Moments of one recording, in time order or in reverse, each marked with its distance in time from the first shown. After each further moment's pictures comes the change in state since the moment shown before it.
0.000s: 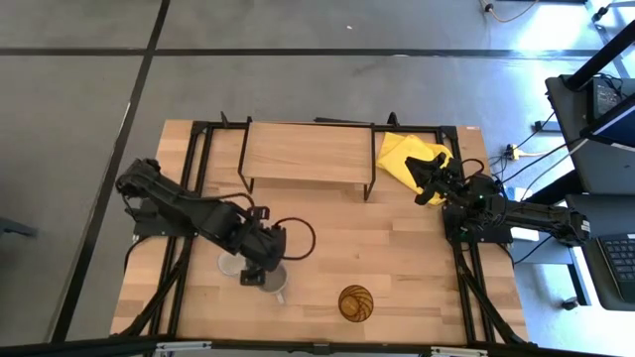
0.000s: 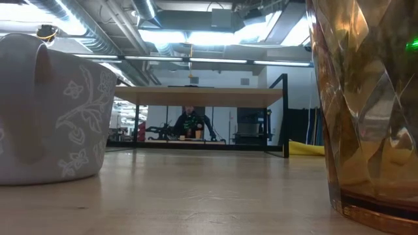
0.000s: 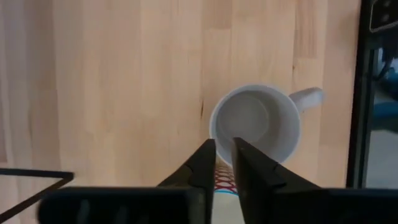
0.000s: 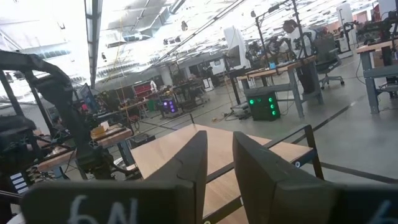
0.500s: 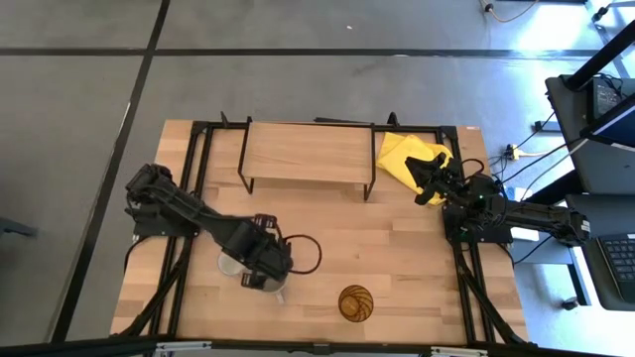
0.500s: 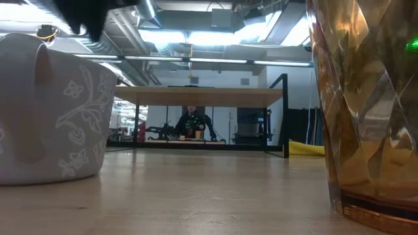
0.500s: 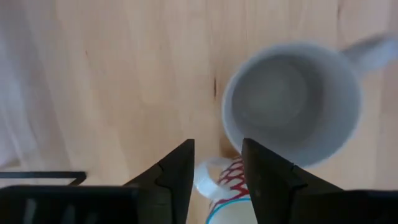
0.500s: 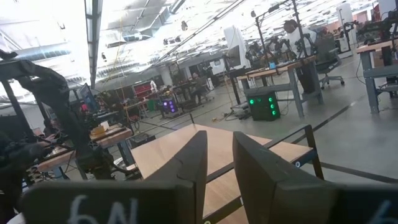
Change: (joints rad) left arm -0.027 0.075 -0.141 0.038 -0.025 0.144; right arm 0.000 0.000 0.000 0.000 0.000 0.000
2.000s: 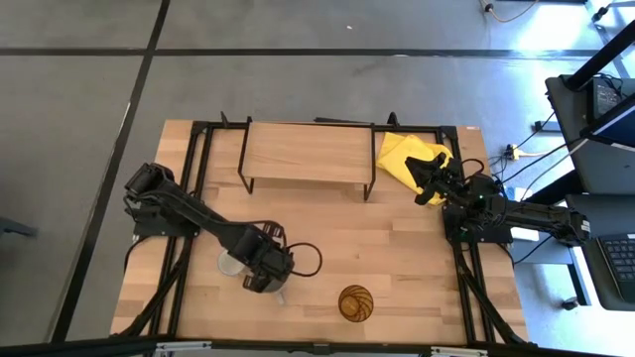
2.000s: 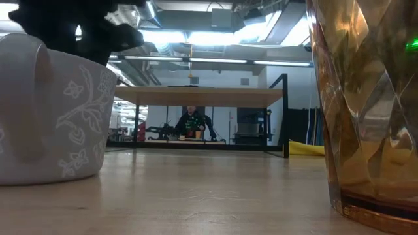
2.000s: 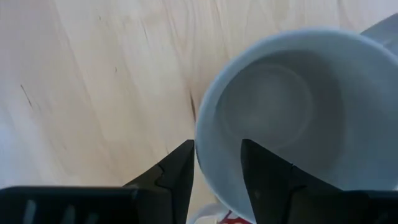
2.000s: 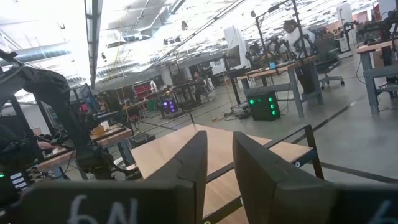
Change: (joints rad) left arm 0.029 -0.008 -0.265 0.333 0.051 0.143; right arm 0.000 0.000 0.000 0.000 0.000 0.000
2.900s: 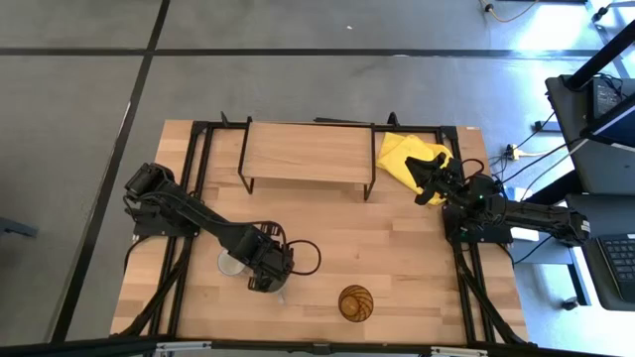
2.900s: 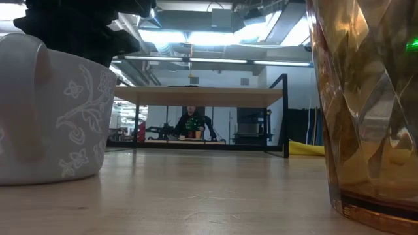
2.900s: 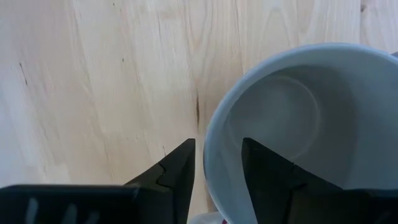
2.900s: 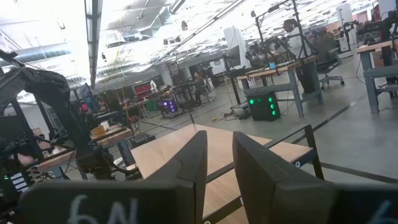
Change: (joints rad) left arm 0.000 0.000 -0.029 0.046 -0.023 -0.133; right arm 0.000 0.000 0.000 0.000 0.000 0.001
